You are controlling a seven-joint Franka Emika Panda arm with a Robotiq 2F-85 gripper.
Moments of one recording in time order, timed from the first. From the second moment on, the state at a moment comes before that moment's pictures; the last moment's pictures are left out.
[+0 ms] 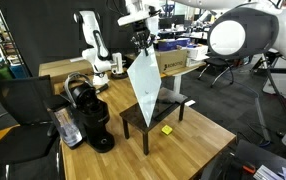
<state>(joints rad) -0.06 0.79 -0.13 -0.60 0.00 1.21 0.95</state>
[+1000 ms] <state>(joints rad) -0.05 0.68 -0.13 -0.73 0.01 1.21 0.99</state>
